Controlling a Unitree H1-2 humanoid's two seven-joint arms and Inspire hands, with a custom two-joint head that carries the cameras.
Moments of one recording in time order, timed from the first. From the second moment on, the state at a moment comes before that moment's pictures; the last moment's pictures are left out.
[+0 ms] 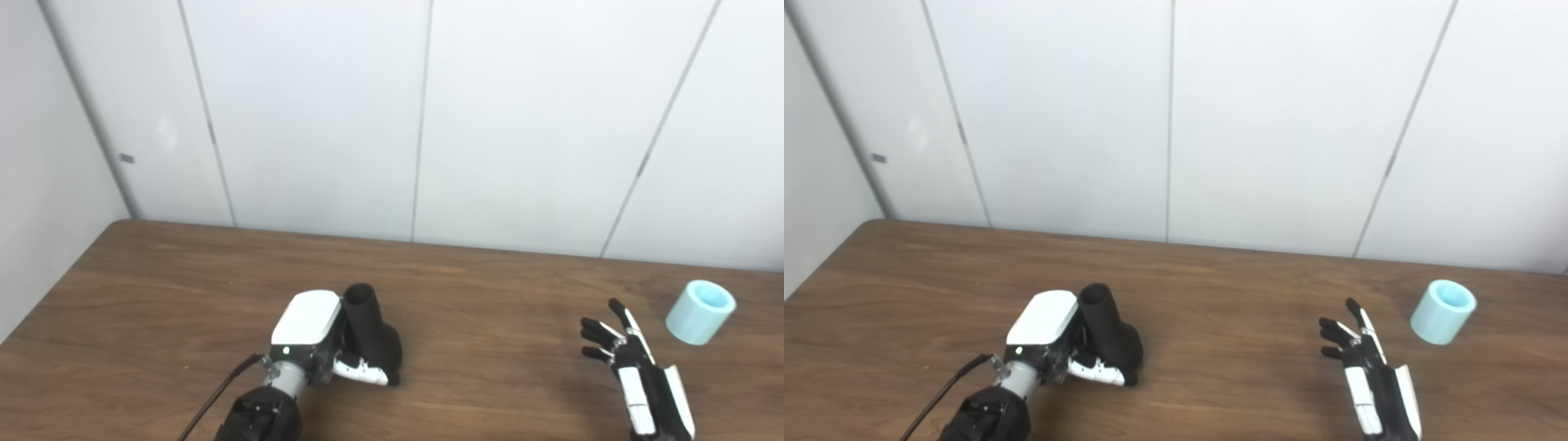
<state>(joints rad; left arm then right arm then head) -0.26 0.32 -0.43 -0.09 0.90 0.30 -0.06 -0.02 -0.08 -0.06 0.01 -0.12 -0.24 -0.02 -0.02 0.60</state>
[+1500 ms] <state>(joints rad) -0.16 0.20 -0.53 -0.12 1.06 0.16 -0.05 -0.09 -0.20 -0.10 -0.25 -0.27 0.18 -0.04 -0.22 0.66</state>
